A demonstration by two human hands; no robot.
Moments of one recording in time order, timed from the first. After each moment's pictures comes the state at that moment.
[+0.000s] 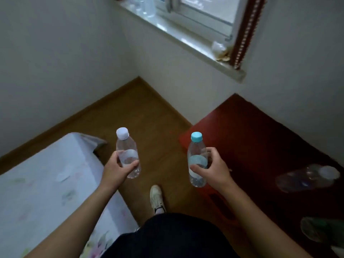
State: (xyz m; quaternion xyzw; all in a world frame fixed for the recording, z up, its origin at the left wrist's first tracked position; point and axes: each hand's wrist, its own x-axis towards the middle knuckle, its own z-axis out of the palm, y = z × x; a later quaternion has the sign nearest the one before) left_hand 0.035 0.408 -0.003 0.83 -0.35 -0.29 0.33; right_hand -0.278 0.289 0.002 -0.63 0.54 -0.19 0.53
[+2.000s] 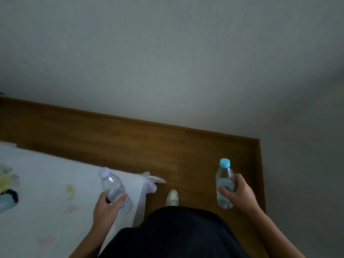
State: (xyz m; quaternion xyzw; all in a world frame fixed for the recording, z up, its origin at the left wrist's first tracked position) left_hand 0.636 0.314 -0.084 0.85 0.26 -0.18 0.43; right_hand 0.550 -0.109 -0.068 -0.84 0.32 0.13 0.41
